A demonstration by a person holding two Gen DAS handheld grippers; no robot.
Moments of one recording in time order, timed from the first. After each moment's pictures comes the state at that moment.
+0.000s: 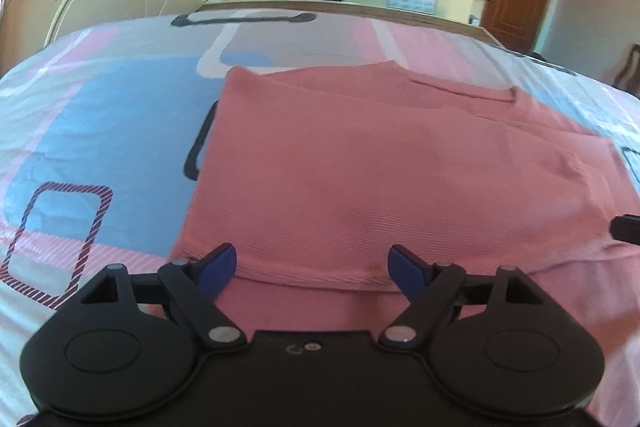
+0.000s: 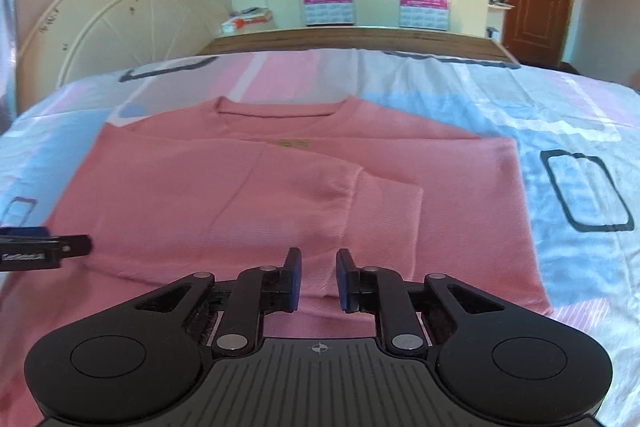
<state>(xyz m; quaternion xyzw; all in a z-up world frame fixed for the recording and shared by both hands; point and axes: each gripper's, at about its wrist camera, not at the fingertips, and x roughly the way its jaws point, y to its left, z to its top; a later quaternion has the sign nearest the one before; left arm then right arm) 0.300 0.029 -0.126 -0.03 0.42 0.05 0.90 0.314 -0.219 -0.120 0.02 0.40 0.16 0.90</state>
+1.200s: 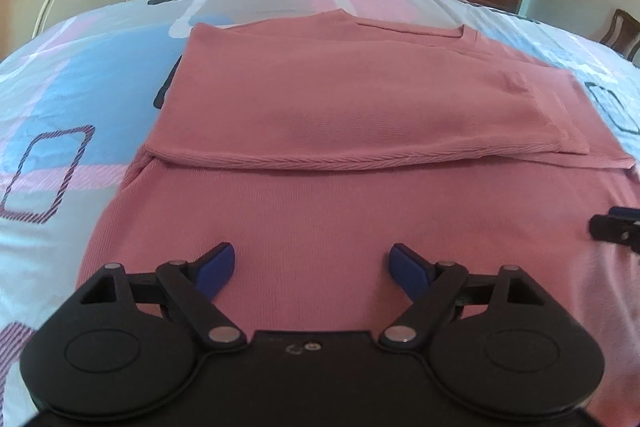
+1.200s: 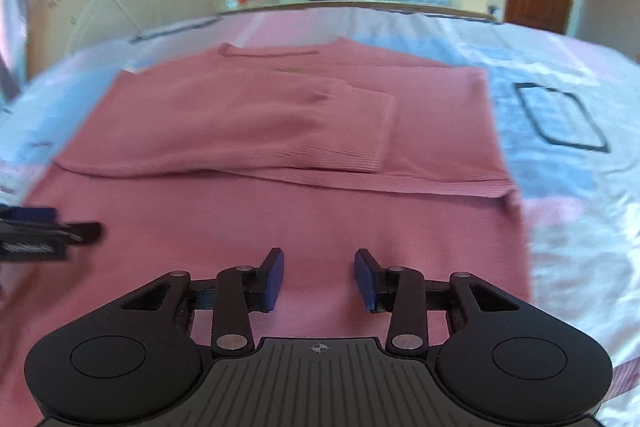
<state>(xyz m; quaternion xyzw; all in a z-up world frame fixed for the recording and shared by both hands) 0.243 -0.014 -0.138 -0.01 0.45 0.03 0.89 0.244 -0.246 -0.135 0.02 0.43 0.17 0.88</state>
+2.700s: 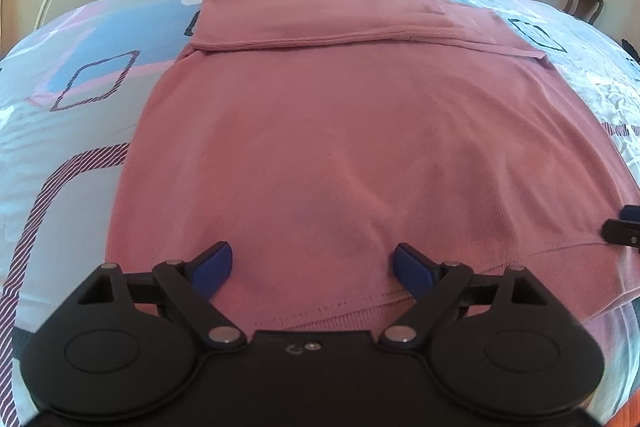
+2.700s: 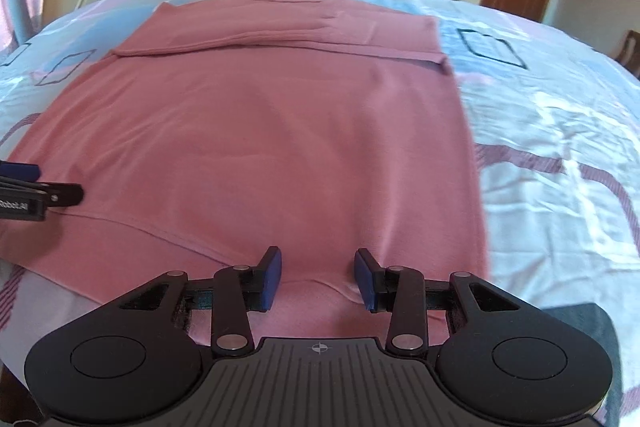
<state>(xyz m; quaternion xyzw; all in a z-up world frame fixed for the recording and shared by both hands) 0.074 -0.006 -0.138 0.01 0.45 -0.02 0.89 0.048 -0.250 -0.130 -0.03 0.44 0.11 0.89</state>
